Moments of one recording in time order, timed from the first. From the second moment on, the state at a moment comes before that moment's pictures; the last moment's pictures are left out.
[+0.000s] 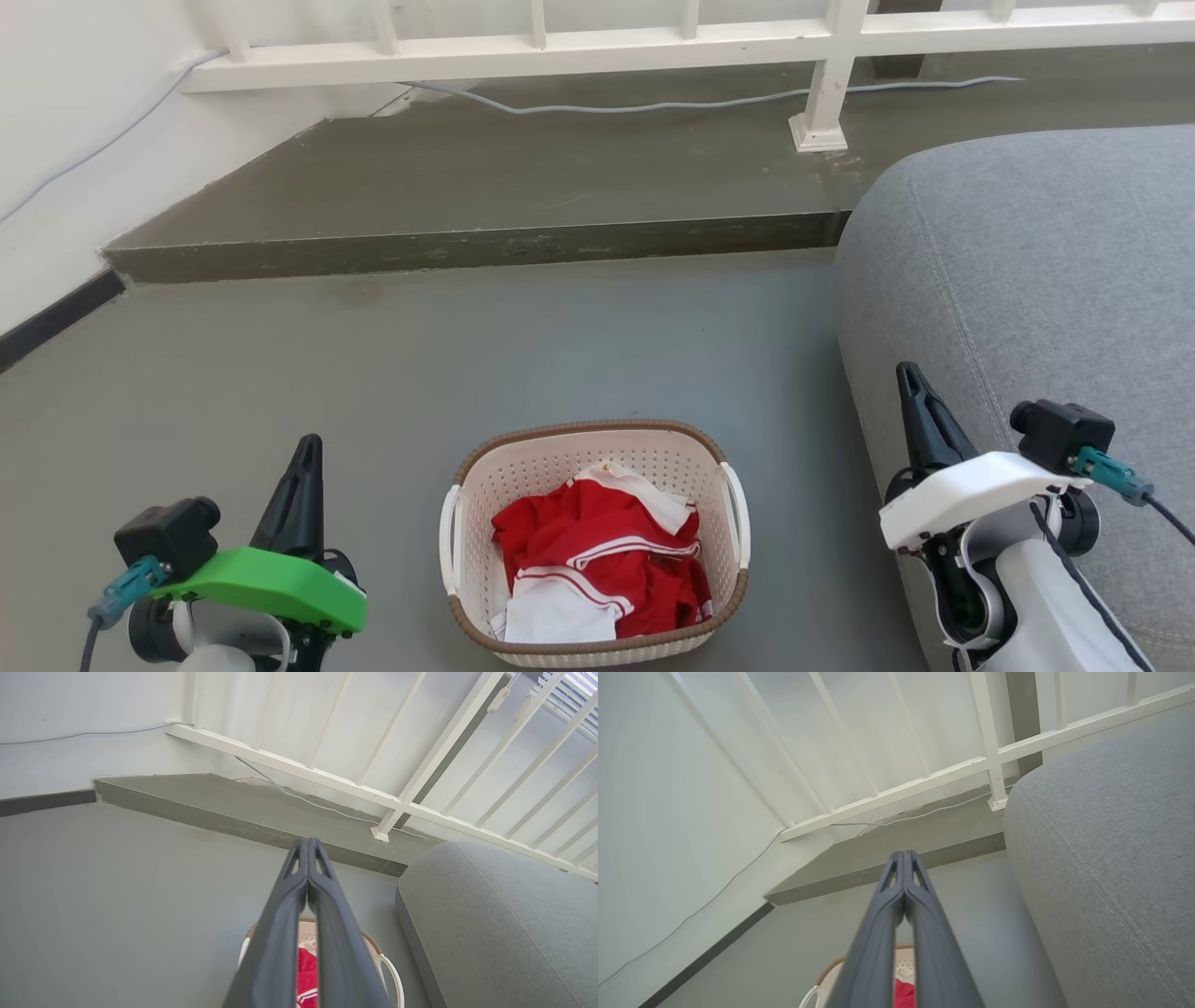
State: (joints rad) left arm -0.06 0.12 -0.20 0.24 -0.64 -0.08 -0.20; right arm -0.12 -0.10 0.23 0.33 0.51 -0.01 -0.21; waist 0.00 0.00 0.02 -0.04
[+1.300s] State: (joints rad) left arm -0.06 0.08 -0.07 0.26 -1.06 -0.10 -0.06; right arm -0.12 -0.07 0.07 0.32 0.99 0.05 -0.06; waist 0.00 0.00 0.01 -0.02
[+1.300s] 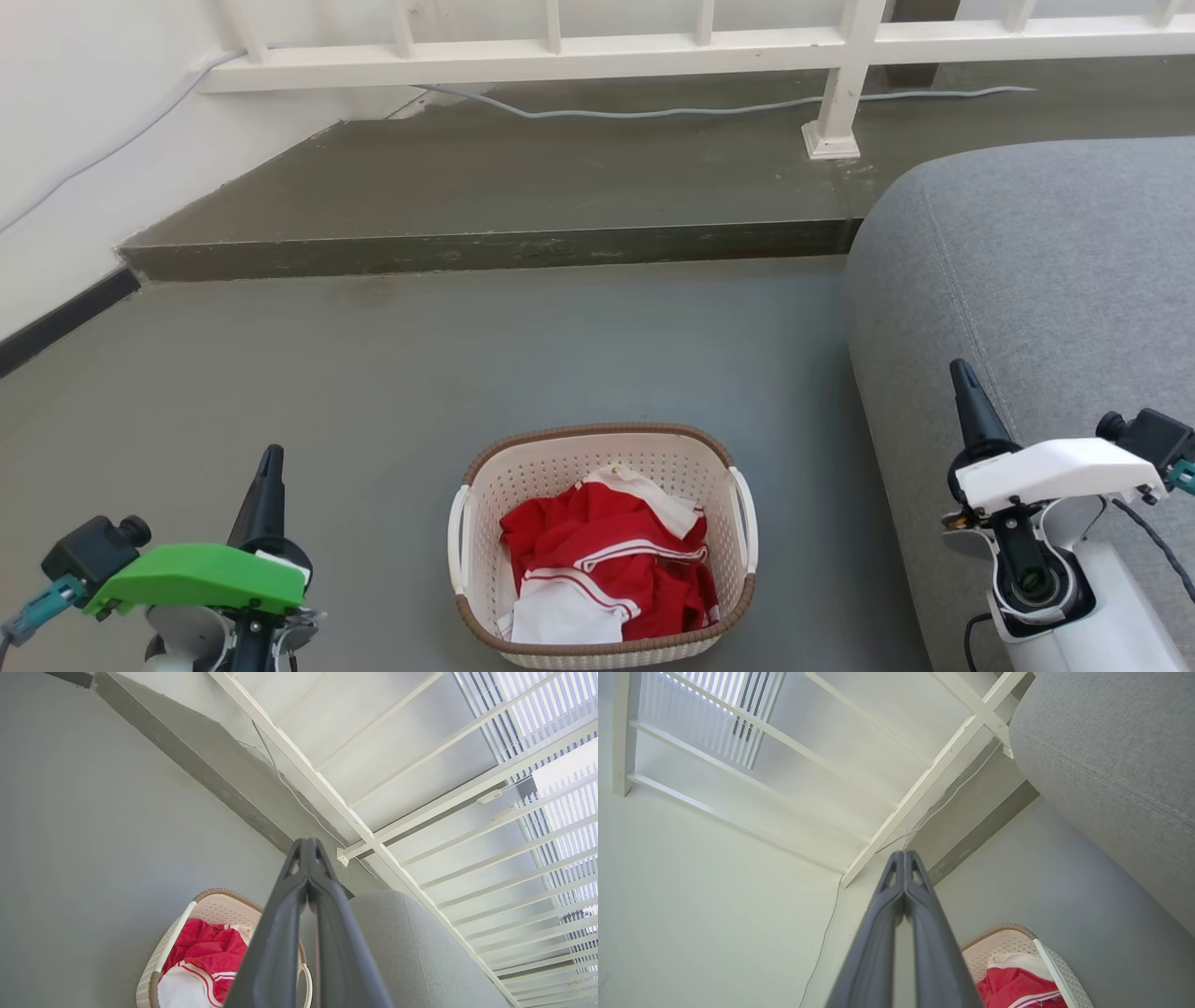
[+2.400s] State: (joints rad) left arm -0.06 0.05 0.03 0.27 -1.42 -0.11 0.05; right arm -0.10 -0.05 -0.07 0.30 1.40 0.10 0.05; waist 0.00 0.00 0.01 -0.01
